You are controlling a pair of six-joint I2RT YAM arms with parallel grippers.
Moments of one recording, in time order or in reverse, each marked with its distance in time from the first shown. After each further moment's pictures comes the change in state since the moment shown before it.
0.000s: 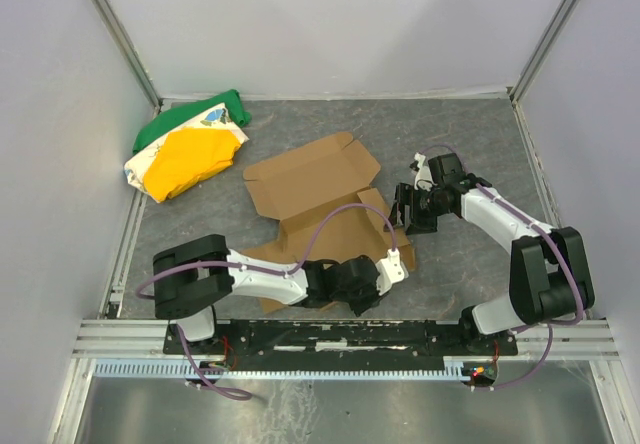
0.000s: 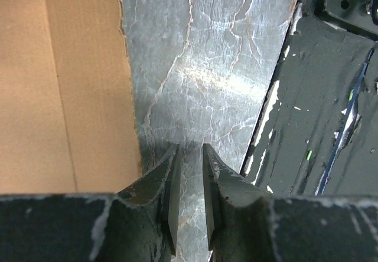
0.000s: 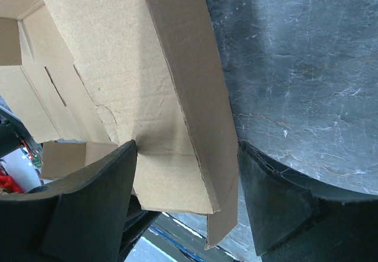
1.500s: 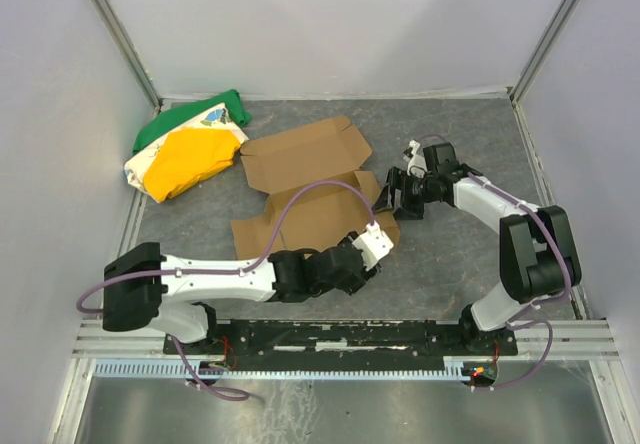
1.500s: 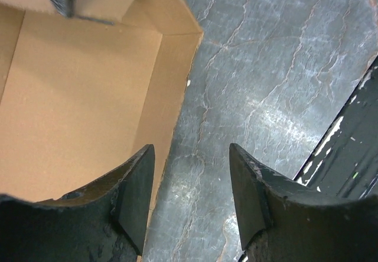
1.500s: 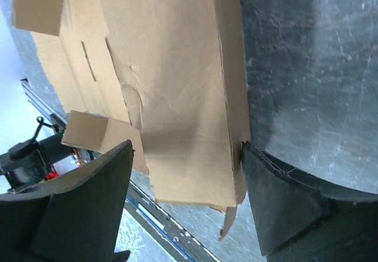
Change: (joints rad) left arm 0.000 -0.286 0.053 -0.245 -0.382 0.001; right arm -0.003 0.127 0.067 0.150 -0.129 0.097
